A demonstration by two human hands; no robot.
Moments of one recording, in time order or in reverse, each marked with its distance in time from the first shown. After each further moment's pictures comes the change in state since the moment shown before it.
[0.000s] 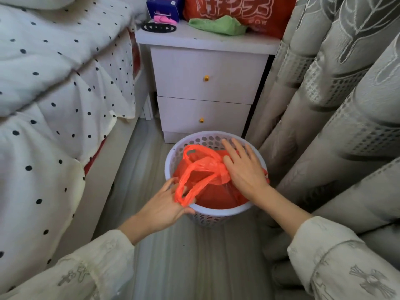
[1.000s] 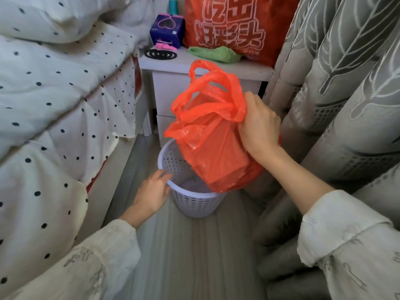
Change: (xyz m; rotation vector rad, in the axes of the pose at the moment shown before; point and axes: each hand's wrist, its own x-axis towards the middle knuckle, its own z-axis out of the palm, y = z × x) left_hand 0.029 -0.055 -0.008 -0.341 -0.068 -0.663; right_hand 0.074 0.032 -0.113 0.244 0.524 0.338
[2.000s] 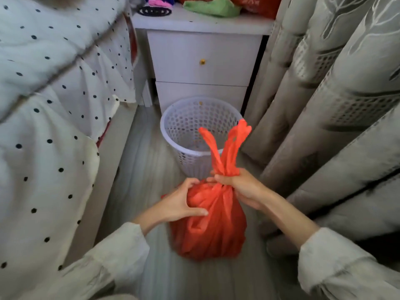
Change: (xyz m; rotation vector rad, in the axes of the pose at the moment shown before) left_hand -0.102 0.043 0.039 -0.604 -0.432 0.053; right_hand -0.179 -0.018 -0.001 1.234 -0.908 0.981
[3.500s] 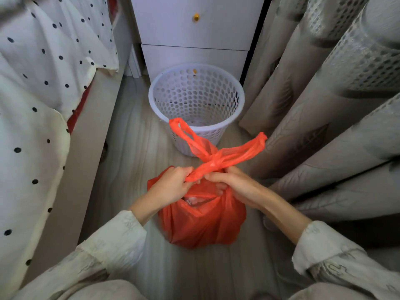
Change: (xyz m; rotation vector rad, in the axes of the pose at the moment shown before) left_hand 0.009 -0.003 0.013 0.270 0.142 0.129; right_hand 0.007 0.050 0.001 0.000 -0.244 -0.076
